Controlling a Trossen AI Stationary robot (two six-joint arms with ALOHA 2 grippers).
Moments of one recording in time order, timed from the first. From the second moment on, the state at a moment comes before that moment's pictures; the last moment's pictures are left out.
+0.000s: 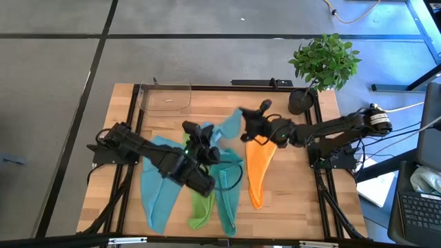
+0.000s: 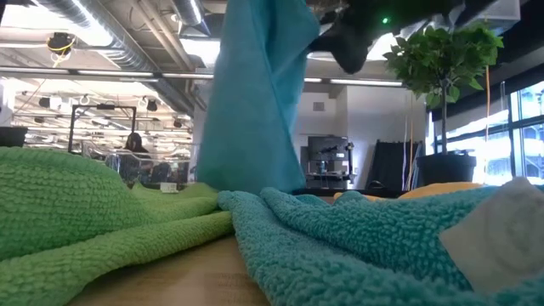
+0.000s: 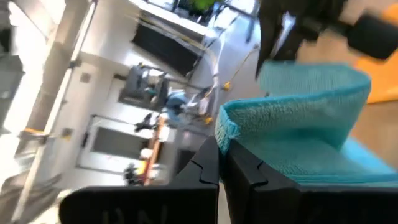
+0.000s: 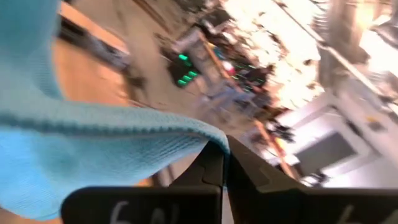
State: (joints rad) left arm -0.44 1.93 2.14 -1.57 -1.38 -0.21; right arm 0.06 1.34 0.77 0.54 0.79 -0.85
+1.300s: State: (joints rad) left arm -0.23 1.54 1.72 -1.57 -0.87 -0.46; right arm -0.03 1.12 0.77 0.09 0.59 -0.71
